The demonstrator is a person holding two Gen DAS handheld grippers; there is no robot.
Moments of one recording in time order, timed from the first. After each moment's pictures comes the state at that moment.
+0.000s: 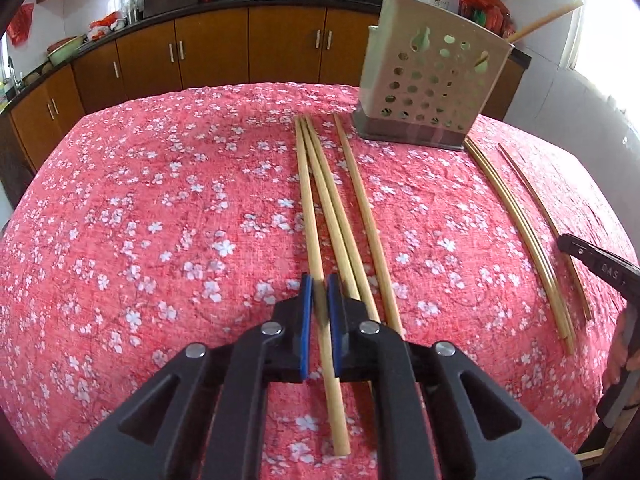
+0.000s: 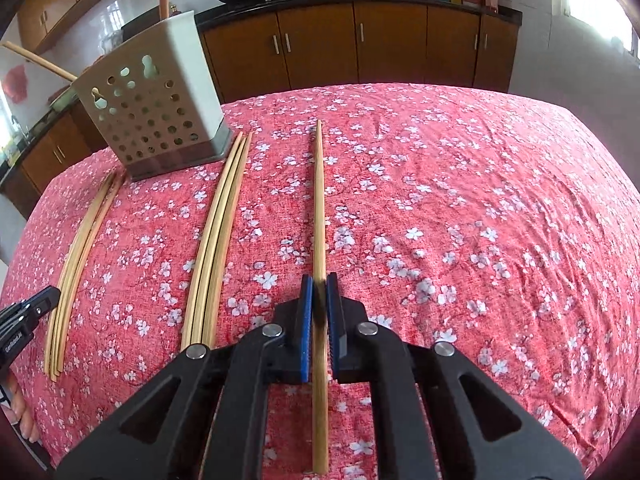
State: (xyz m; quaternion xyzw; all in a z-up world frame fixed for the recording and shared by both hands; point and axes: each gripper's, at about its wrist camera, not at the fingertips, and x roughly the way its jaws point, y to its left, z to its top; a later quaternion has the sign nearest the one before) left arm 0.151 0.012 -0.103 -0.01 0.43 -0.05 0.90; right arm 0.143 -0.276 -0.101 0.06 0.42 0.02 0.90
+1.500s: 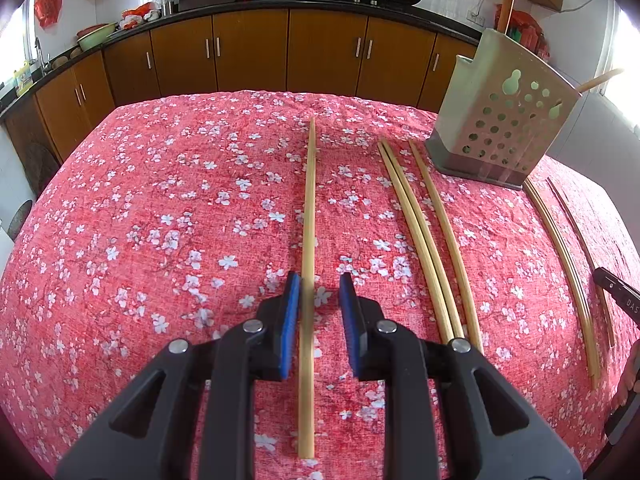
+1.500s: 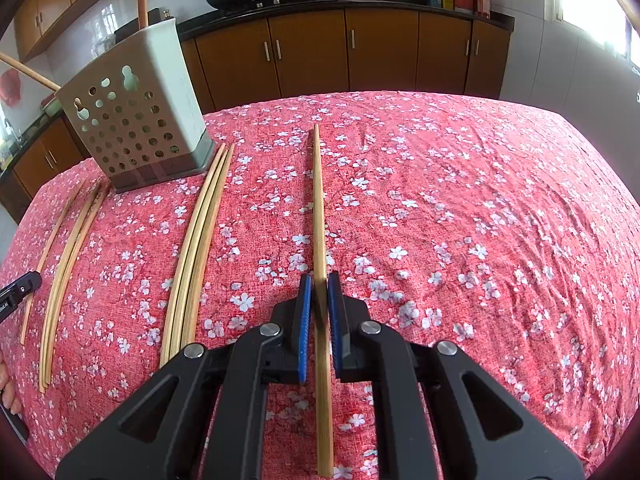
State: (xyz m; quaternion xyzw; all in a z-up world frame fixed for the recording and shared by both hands) left arm 0.183 0.062 -0.105 -0.04 0.43 -0.01 0.90; right arm 0.155 -0.286 -0.101 0.06 0.41 0.00 0.91
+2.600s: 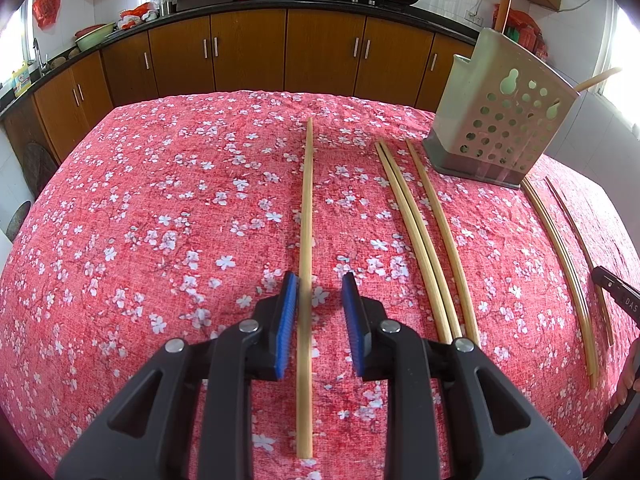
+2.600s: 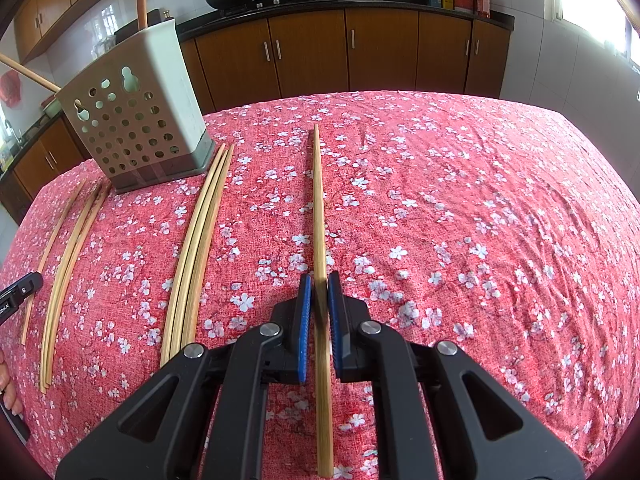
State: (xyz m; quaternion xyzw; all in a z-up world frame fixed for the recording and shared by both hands) left arm 0.183 0.060 -0.106 -0.04 0.43 -0.01 0.90; right arm 0.155 -0.287 -0.101 0.06 0.41 0.00 0.91
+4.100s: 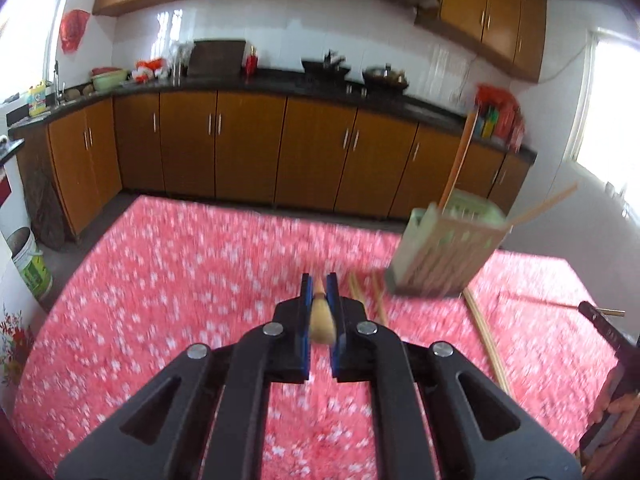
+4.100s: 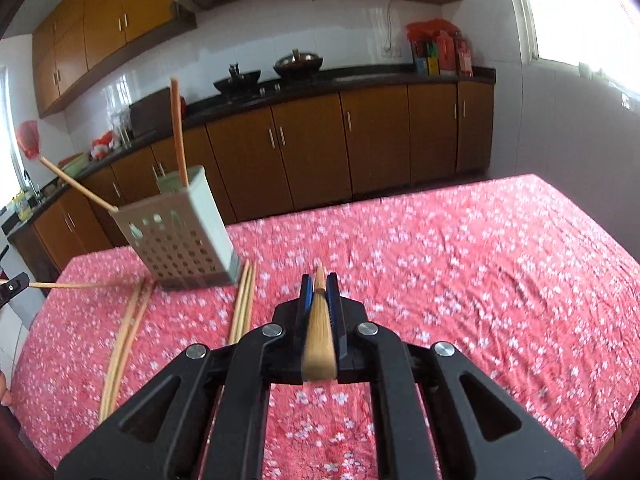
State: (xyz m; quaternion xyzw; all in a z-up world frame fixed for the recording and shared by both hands) left arm 0.140 0.081 0.021 -0.08 0.28 -0.02 0.96; right arm 0.101 -0.315 0.005 0.09 0.27 0.00 0.96
